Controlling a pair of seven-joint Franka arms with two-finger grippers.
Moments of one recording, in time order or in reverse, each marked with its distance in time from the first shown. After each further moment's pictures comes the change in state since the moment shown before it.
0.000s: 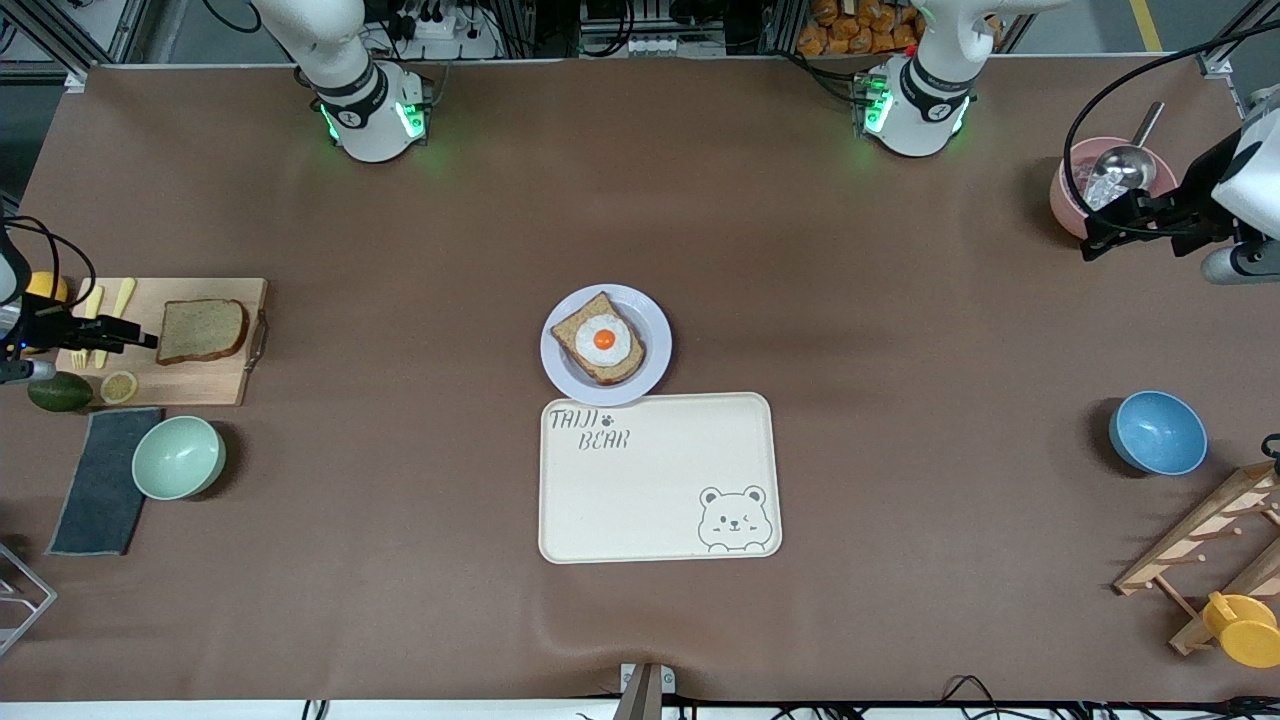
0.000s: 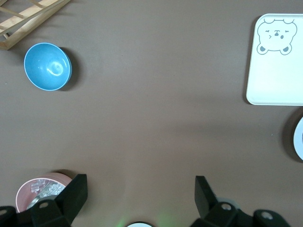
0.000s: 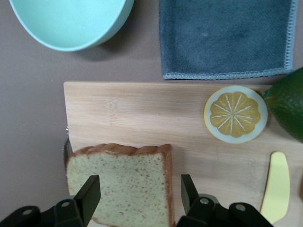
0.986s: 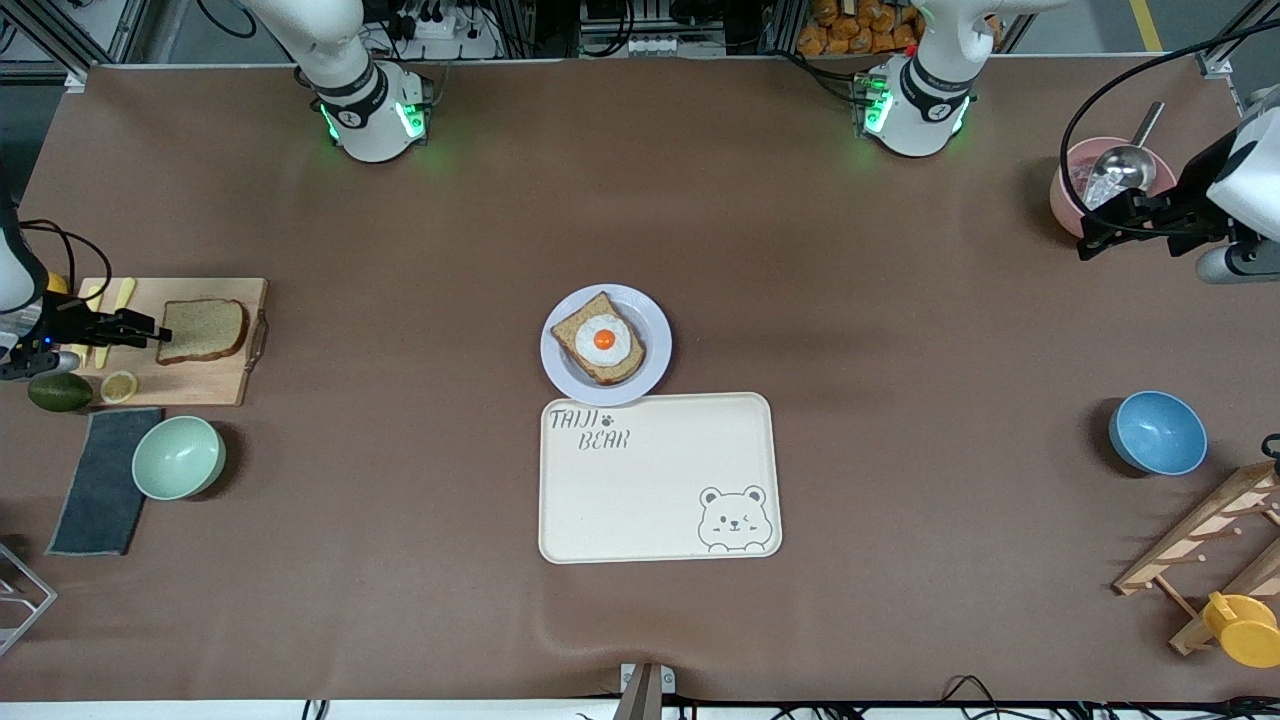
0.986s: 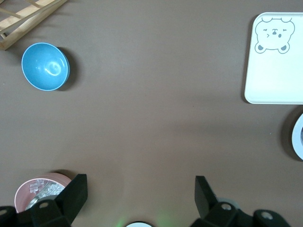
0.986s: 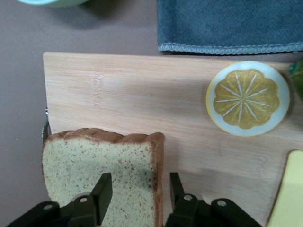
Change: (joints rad) left arm -0.002 0.000 -0.006 -0.001 -0.003 -0.002 0.000; right arm -0.027 0.041 0.000 -0.024 0.001 0.017 -0.071
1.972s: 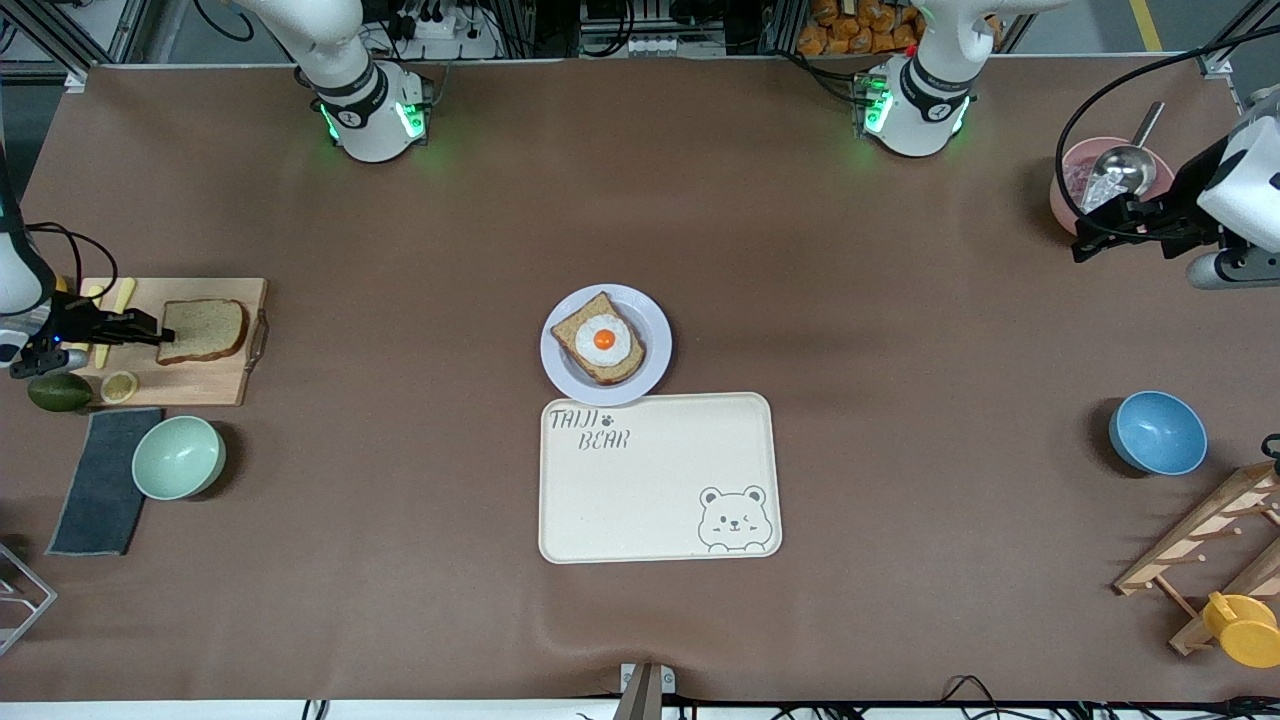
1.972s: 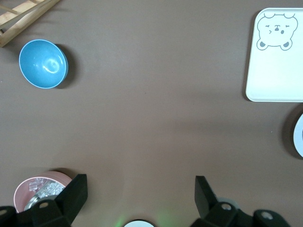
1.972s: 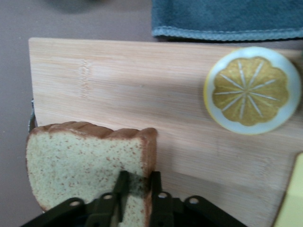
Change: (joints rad) left arm 0.000 0.007 0.000 -0.006 0.000 -0.002 -0.001; right arm -0.020 0.029 0.005 -0.002 0.002 0.013 -0.048
